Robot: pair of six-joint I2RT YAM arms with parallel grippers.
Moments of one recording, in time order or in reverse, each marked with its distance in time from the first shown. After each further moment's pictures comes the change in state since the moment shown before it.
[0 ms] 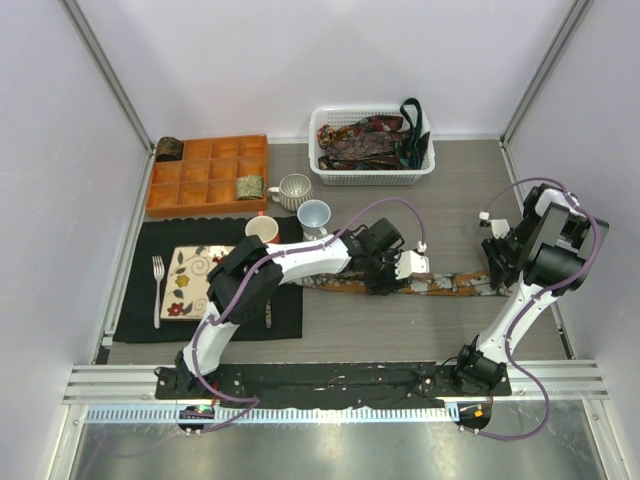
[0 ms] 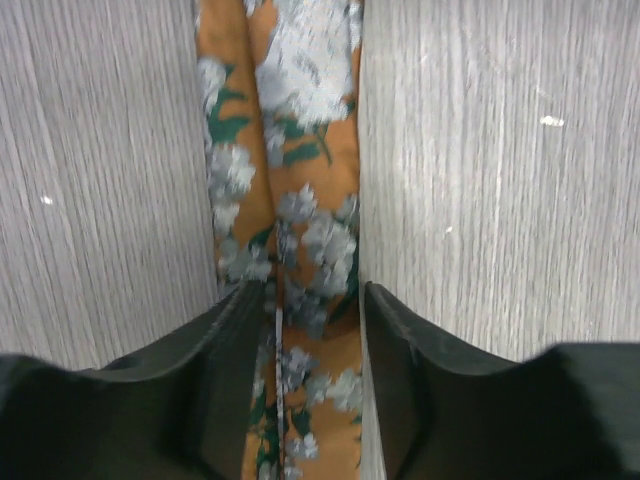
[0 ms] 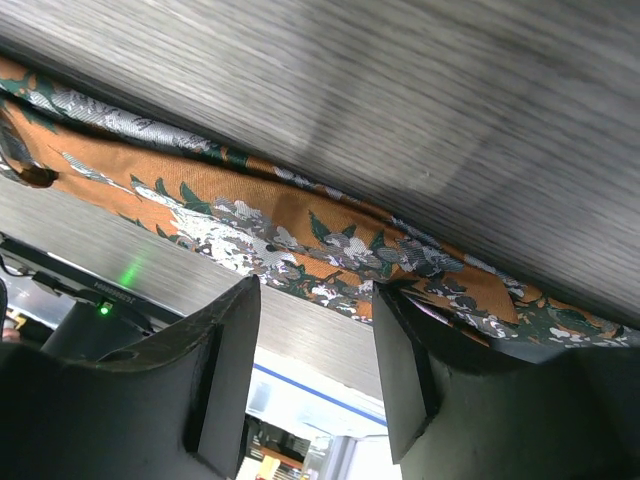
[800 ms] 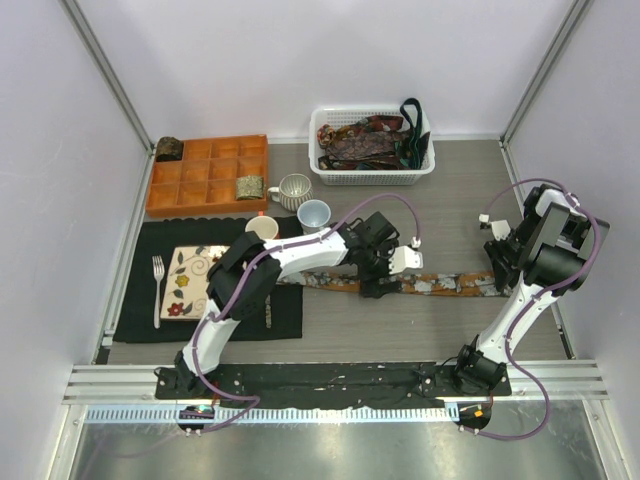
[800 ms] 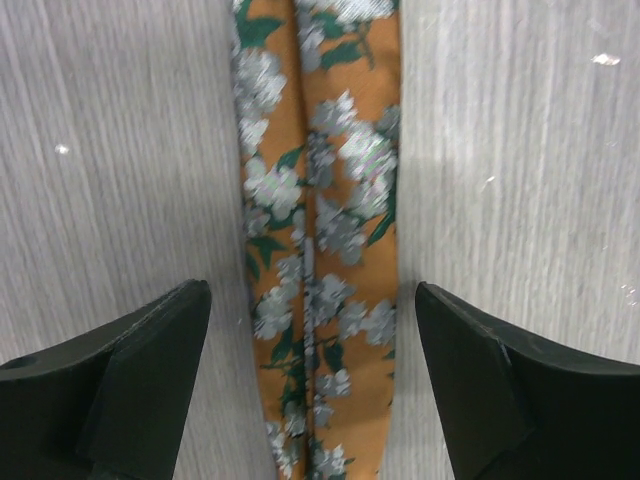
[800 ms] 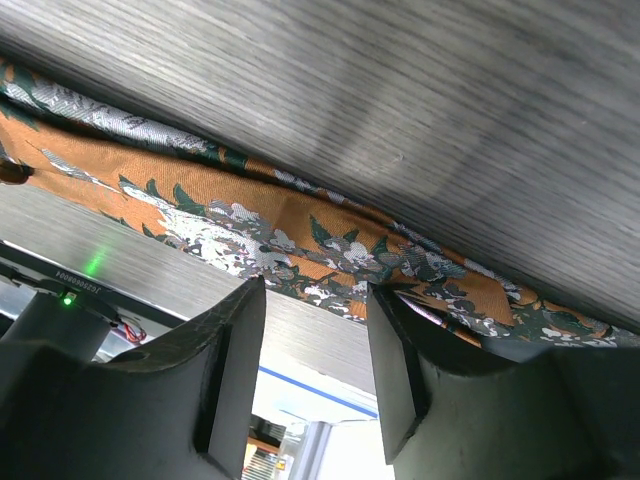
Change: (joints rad) left arm 0.046 0.011 0.036 -0.096 0.007 0.049; right arm -0.003 0.000 -0.003 0.013 0.057 -0.049
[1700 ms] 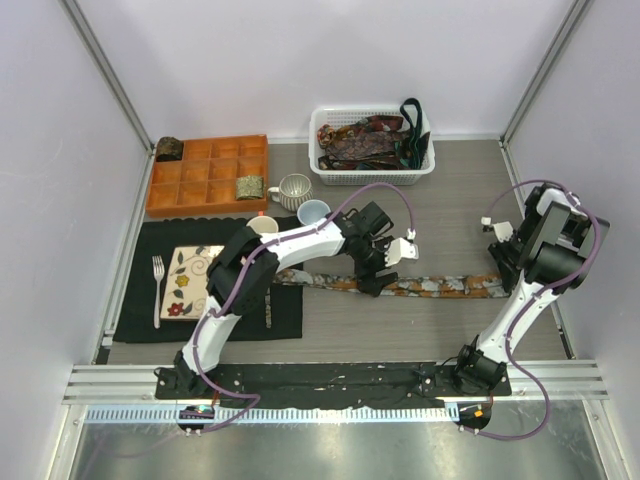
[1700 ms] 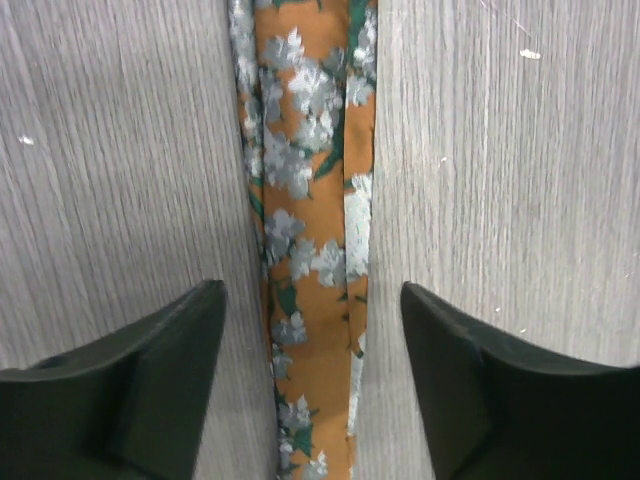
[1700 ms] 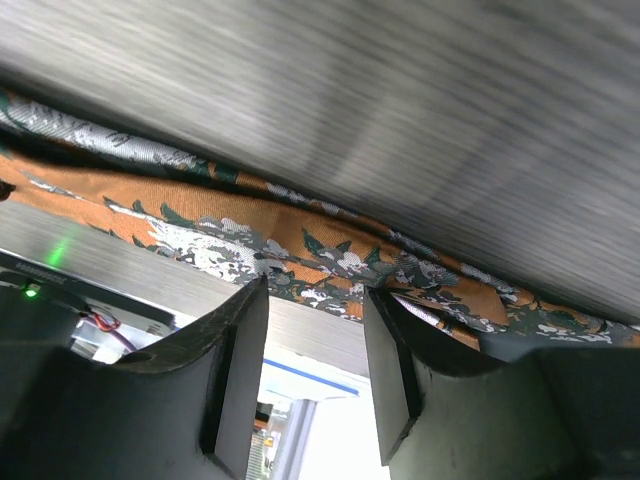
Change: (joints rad) left arm 0.047 0.021 0.066 -0.114 0.160 0.005; right arm -0.004 0.017 0.012 0.006 0.076 -0.013
